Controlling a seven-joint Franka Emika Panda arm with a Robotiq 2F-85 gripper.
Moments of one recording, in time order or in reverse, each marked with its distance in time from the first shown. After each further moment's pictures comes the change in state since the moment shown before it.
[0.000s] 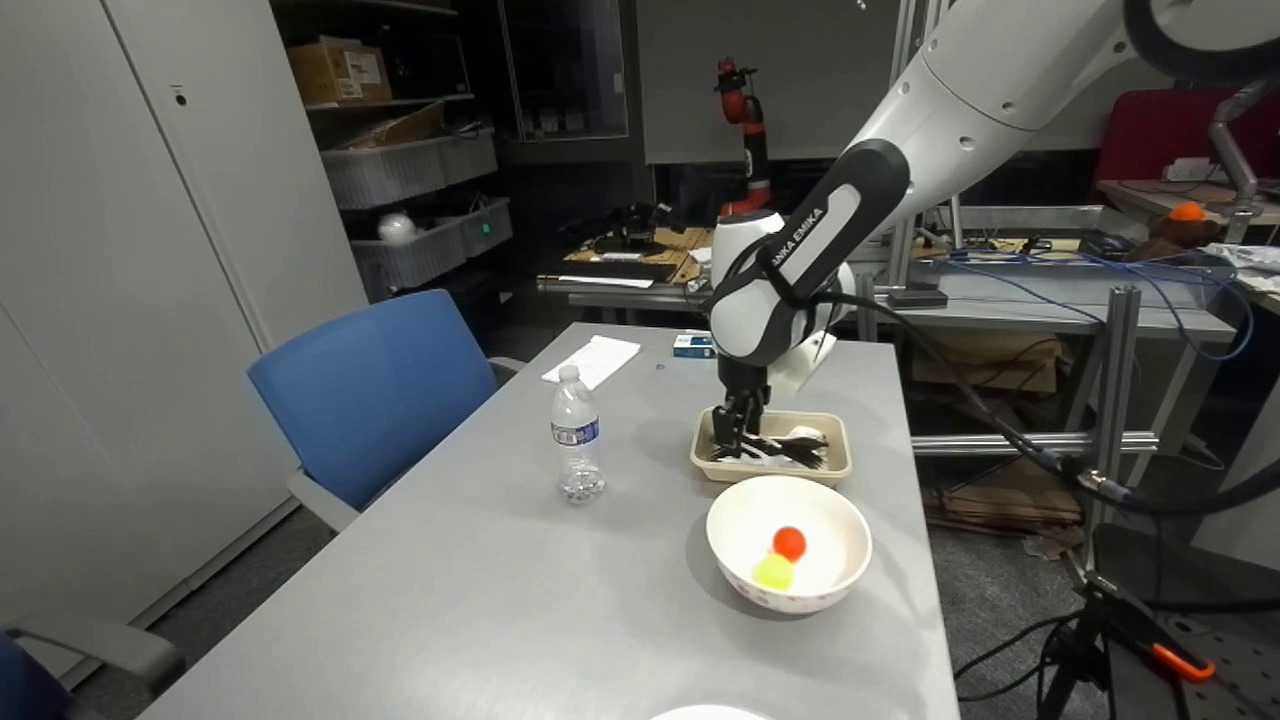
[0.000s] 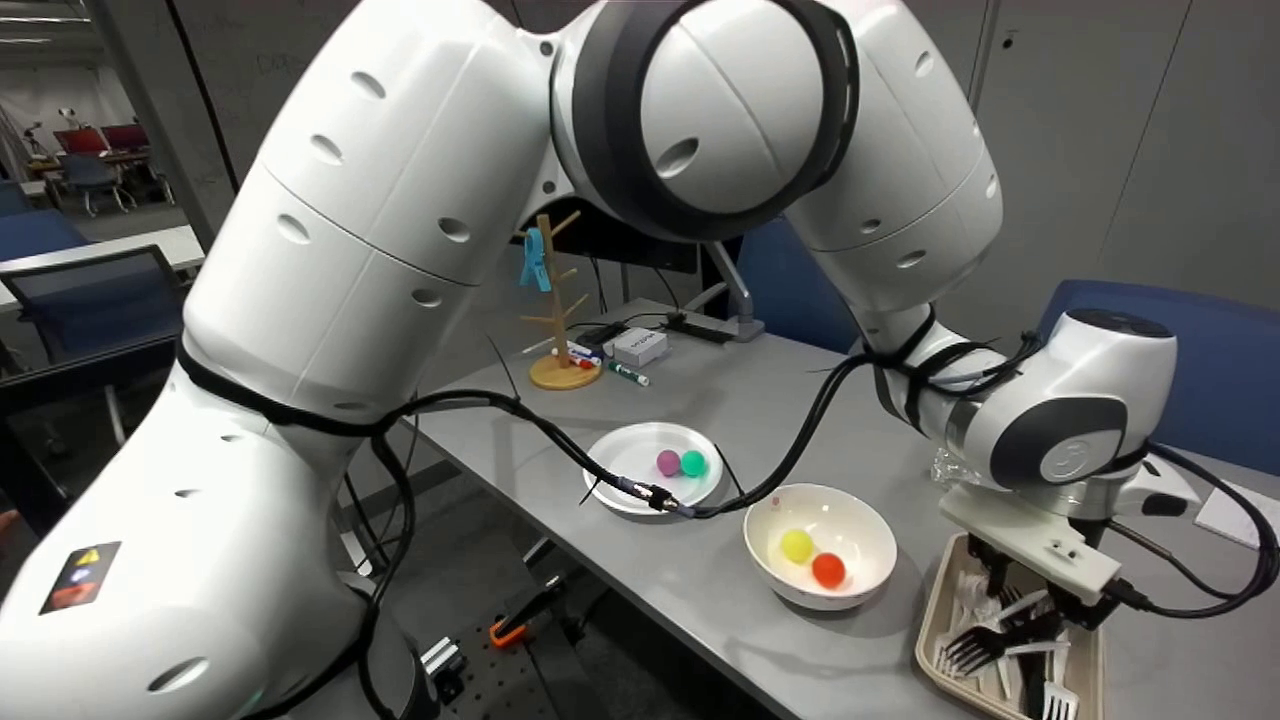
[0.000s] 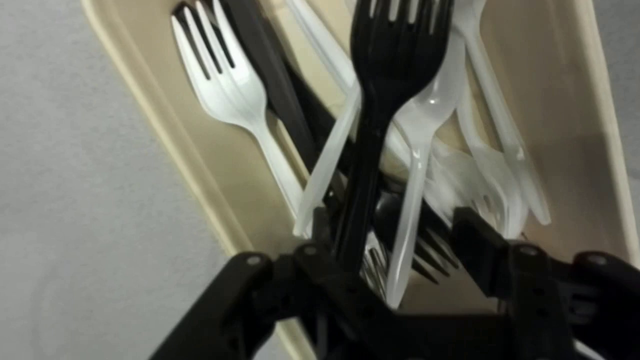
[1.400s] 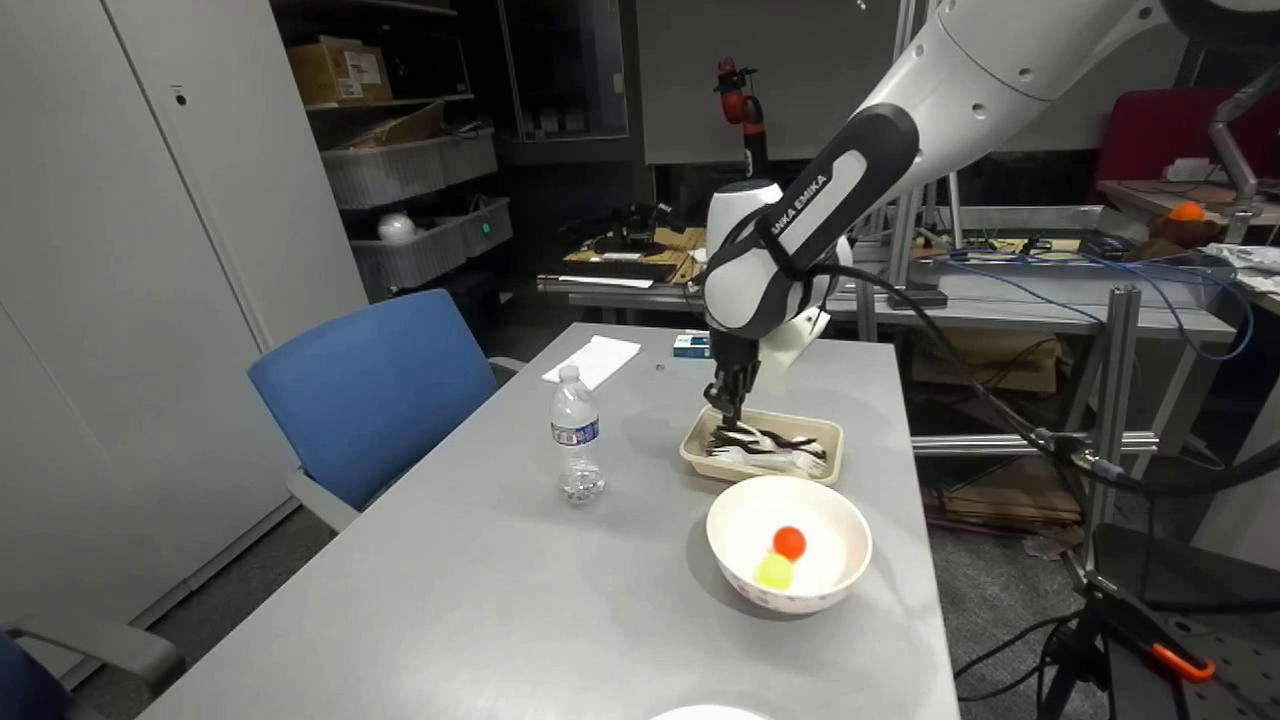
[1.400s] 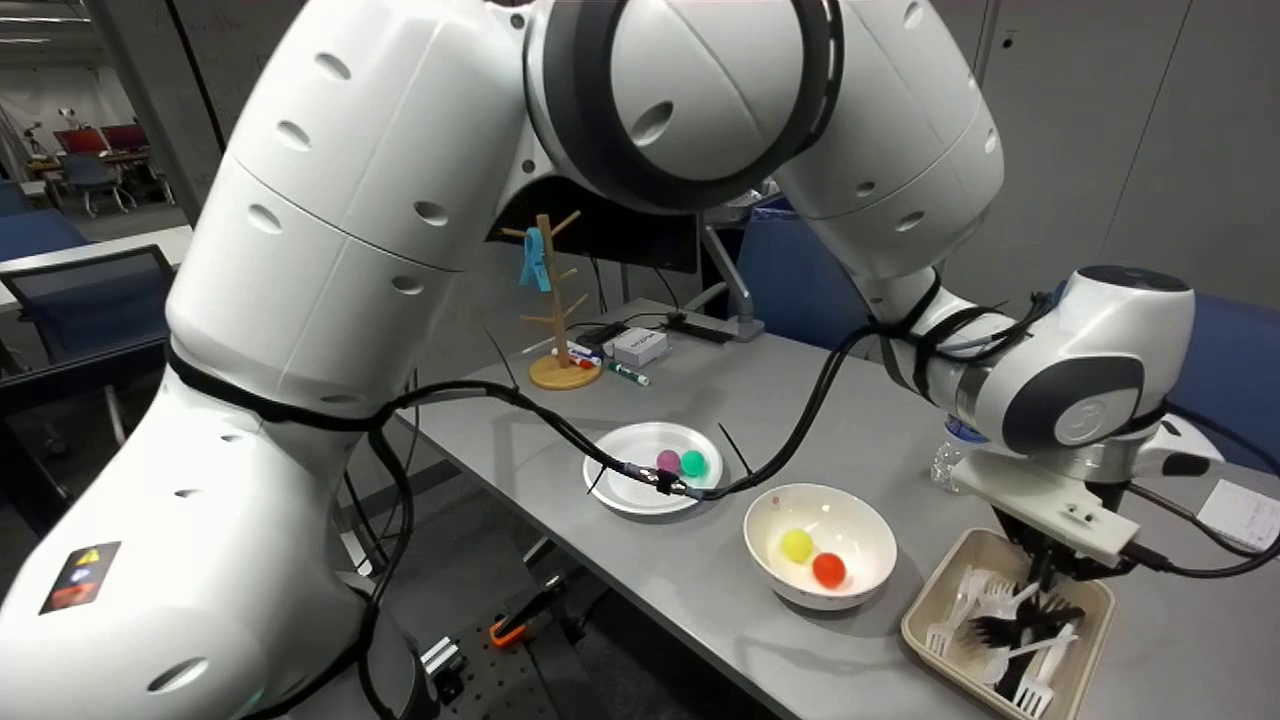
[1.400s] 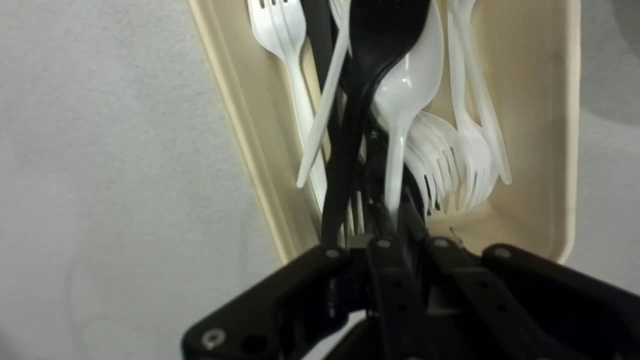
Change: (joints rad) arm -0.001 -0.058 0.008 0.003 0.000 -0.007 0.012
